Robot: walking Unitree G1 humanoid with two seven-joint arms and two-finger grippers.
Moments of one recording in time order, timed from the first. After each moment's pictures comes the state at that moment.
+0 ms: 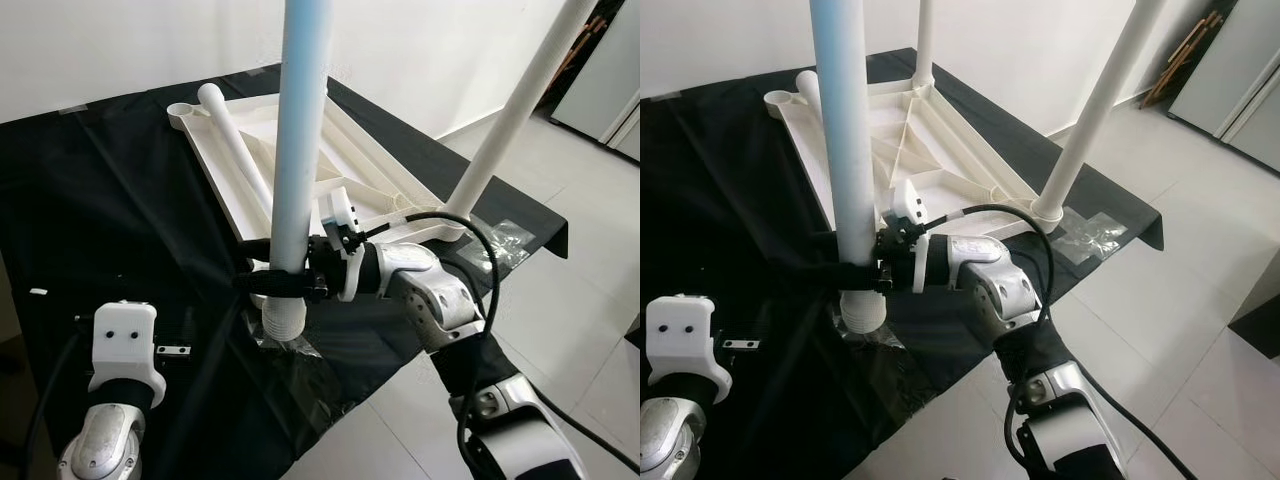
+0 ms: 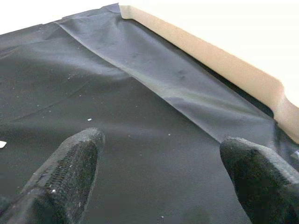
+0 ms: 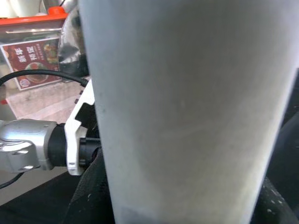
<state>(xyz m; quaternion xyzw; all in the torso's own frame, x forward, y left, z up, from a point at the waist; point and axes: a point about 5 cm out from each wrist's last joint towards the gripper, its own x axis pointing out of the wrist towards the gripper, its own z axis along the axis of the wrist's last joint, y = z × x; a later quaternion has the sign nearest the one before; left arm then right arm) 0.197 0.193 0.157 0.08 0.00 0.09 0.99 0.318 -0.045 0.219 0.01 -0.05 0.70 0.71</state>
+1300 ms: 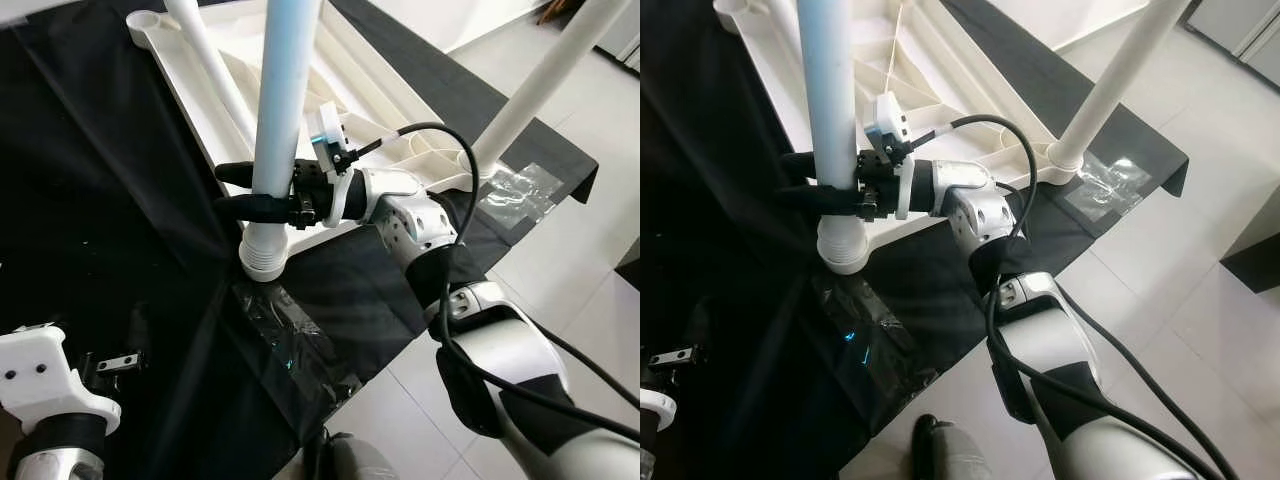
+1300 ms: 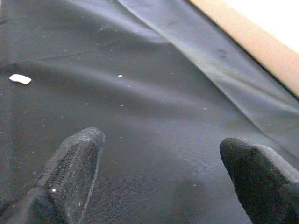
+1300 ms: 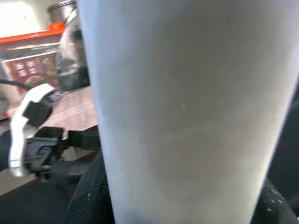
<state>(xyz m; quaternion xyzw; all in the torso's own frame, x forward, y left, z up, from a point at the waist) 0.147 0.209 0.190 -0.03 -0.07 0.16 0.98 0.353 -0.024 0.283 -0.04 -0.12 0.75 0.65</state>
